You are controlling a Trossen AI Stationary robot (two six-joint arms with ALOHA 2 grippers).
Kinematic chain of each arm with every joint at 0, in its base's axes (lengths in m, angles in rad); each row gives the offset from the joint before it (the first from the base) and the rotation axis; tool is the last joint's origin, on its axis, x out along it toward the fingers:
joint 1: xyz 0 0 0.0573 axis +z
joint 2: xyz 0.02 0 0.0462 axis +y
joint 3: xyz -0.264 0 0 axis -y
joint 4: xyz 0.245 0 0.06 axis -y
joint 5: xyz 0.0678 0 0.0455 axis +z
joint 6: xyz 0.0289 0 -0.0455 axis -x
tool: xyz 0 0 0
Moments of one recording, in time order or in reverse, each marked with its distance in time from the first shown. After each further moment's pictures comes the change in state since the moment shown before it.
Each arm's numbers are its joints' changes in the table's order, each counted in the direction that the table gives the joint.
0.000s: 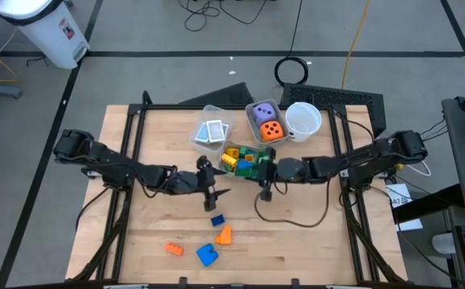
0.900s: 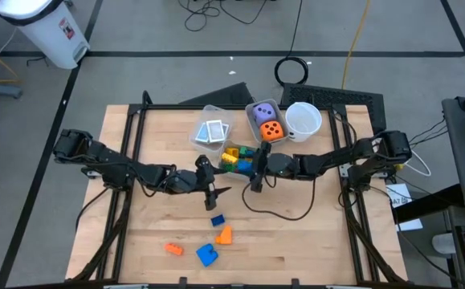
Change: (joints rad) left arm 0.004 -0.014 0.000 0.019 0.007 0.052; right arm -0.084 0.156 0.000 0.163 -0.042 0.042
